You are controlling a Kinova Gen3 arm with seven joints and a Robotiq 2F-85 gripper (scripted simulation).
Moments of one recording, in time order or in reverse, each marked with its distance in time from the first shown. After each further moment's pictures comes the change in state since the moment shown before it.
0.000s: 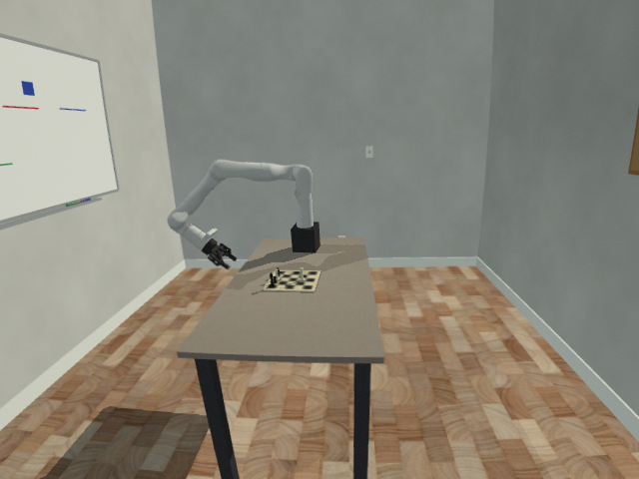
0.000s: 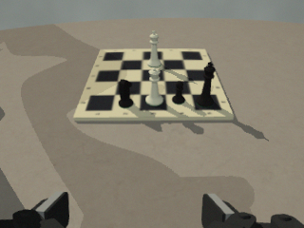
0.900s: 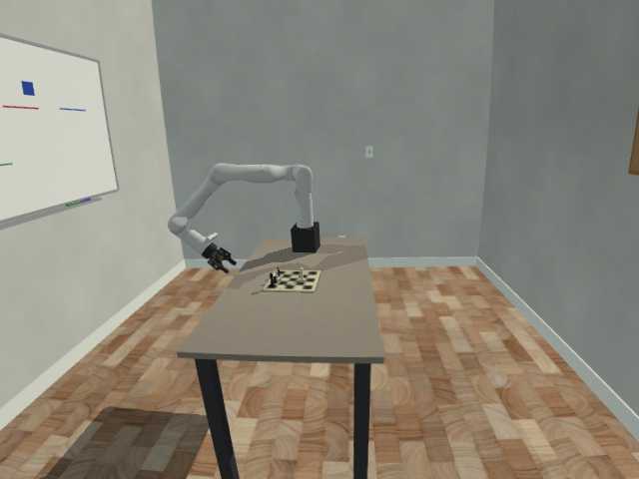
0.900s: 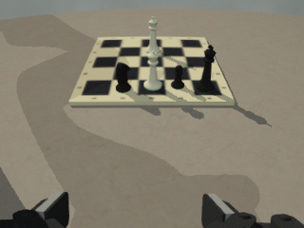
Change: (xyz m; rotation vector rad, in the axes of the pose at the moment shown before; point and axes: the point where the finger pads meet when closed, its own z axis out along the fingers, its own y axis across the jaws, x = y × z) arm -0.018 0.003 0.011 -0.006 -0.011 -0.006
